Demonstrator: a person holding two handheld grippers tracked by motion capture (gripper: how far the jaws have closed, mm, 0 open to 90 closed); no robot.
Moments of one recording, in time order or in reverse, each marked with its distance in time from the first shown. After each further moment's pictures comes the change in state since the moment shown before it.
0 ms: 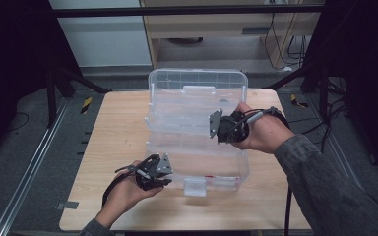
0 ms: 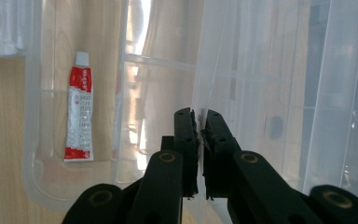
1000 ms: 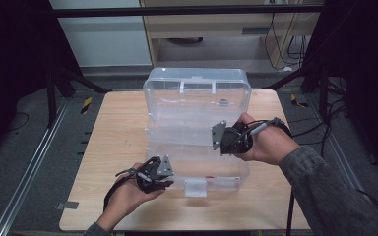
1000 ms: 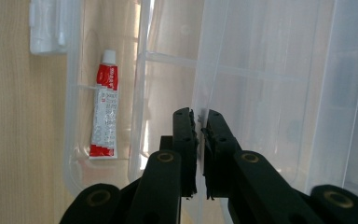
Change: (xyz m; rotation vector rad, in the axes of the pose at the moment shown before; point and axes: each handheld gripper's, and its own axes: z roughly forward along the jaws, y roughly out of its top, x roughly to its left) left arm -0.009 0.000 0.001 -0.037 0.014 -0.015; right arm 0.025 -0.005 -0.001 -0.017 0.031 -0.015
